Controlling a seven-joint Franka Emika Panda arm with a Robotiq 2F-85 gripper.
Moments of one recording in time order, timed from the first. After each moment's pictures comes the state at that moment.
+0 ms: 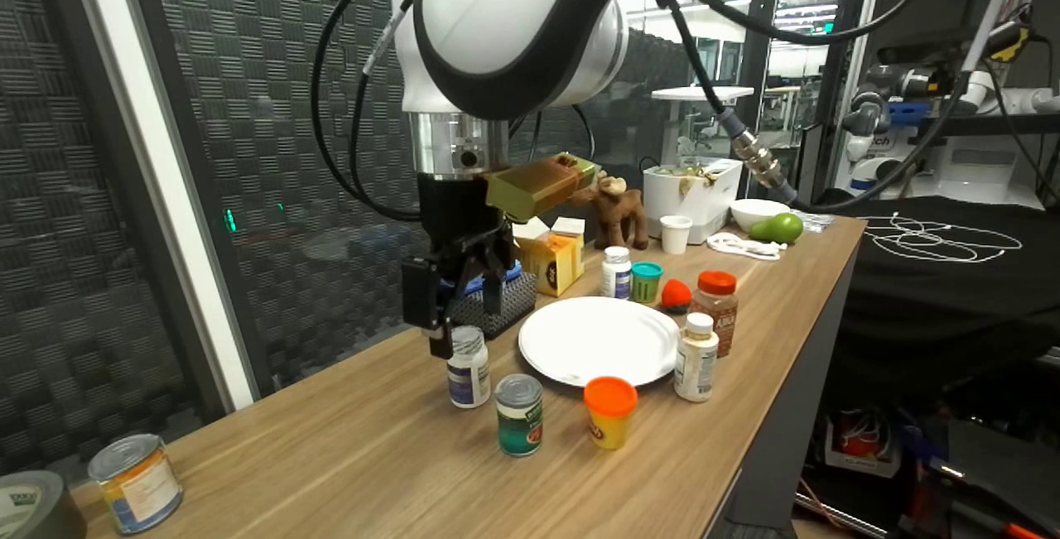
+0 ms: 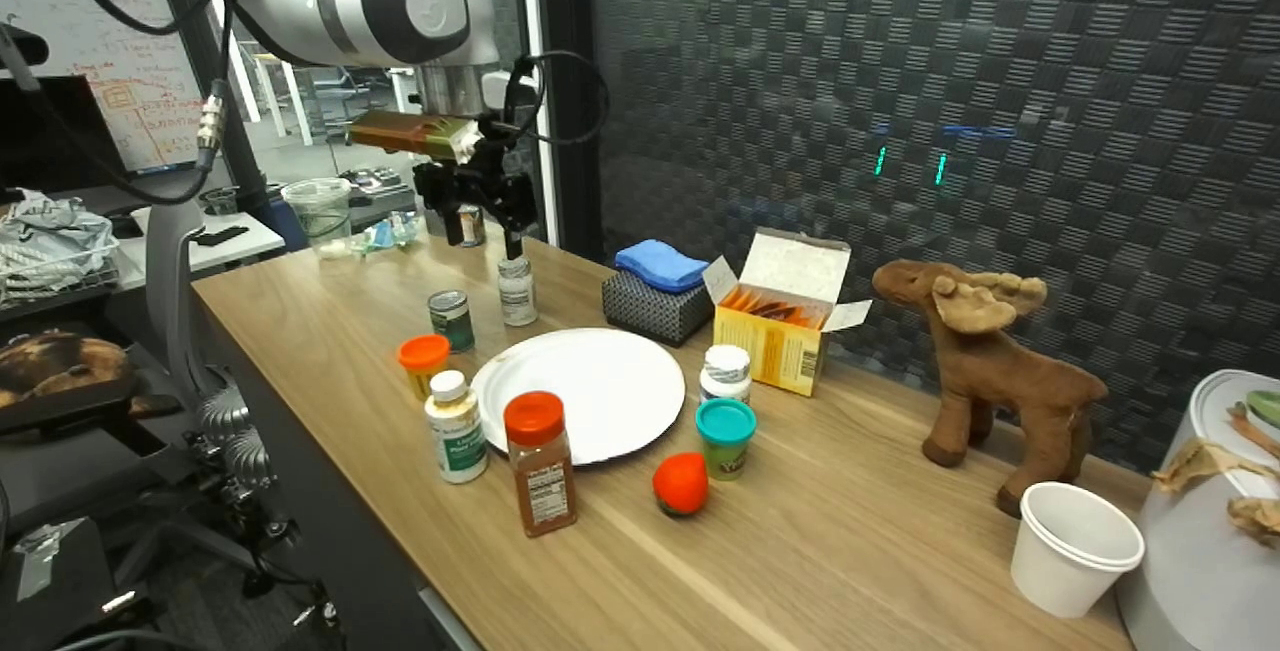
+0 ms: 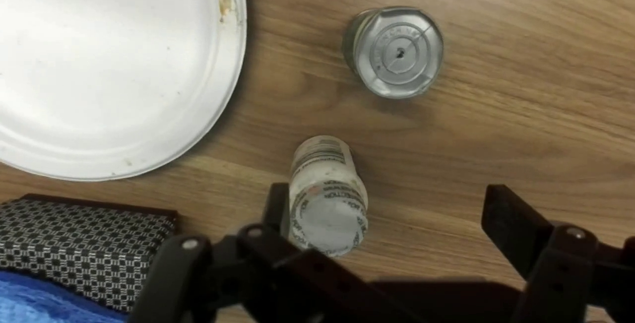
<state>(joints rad) 0.17 0.39 0.17 -1.85 -0.09 2.26 0.07</state>
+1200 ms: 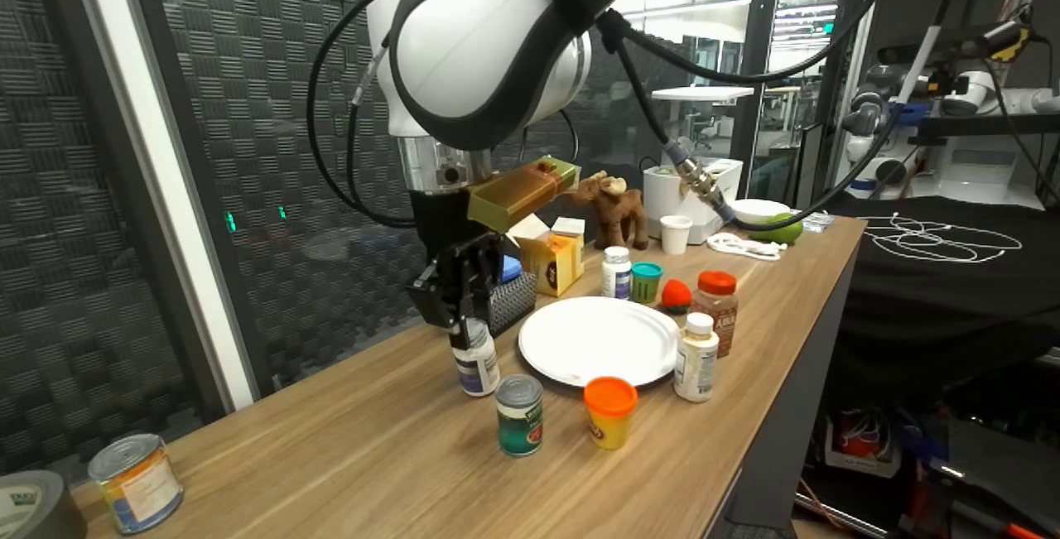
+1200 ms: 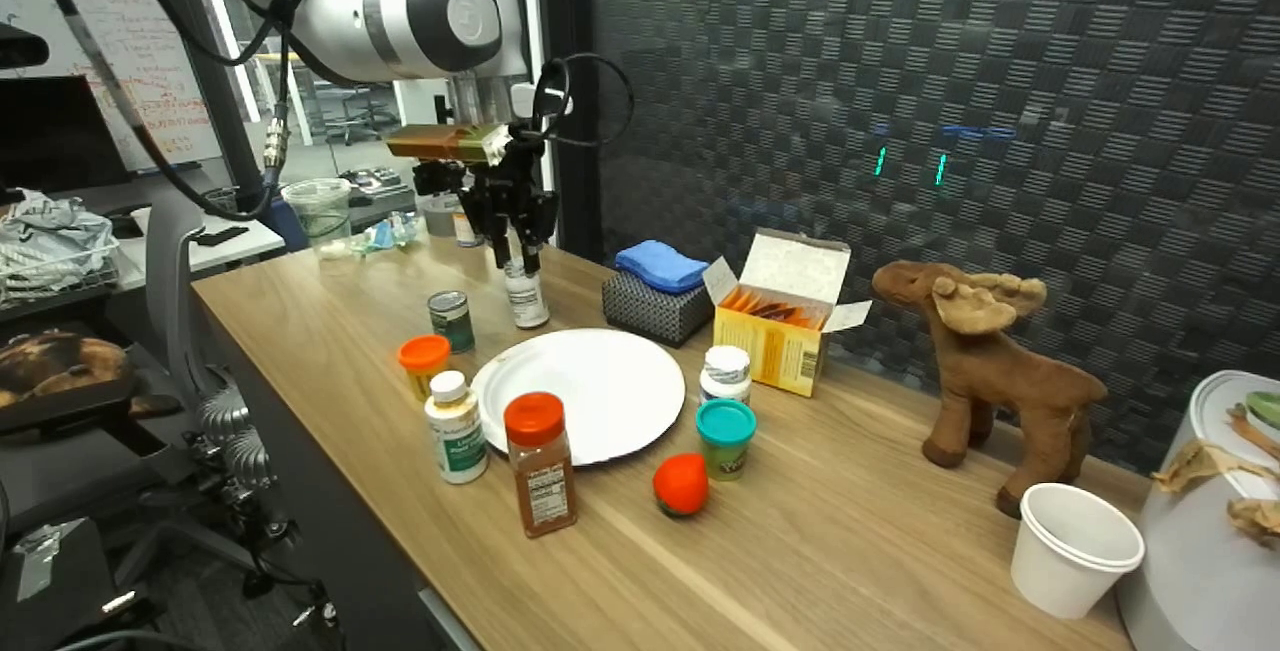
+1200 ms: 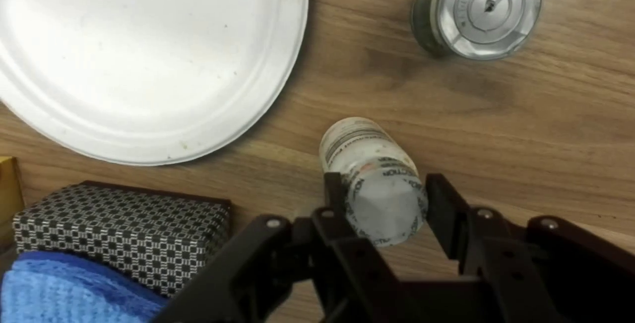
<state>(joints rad) 0.22 0.49 0.10 -1.71 -0.17 2.18 0.13</state>
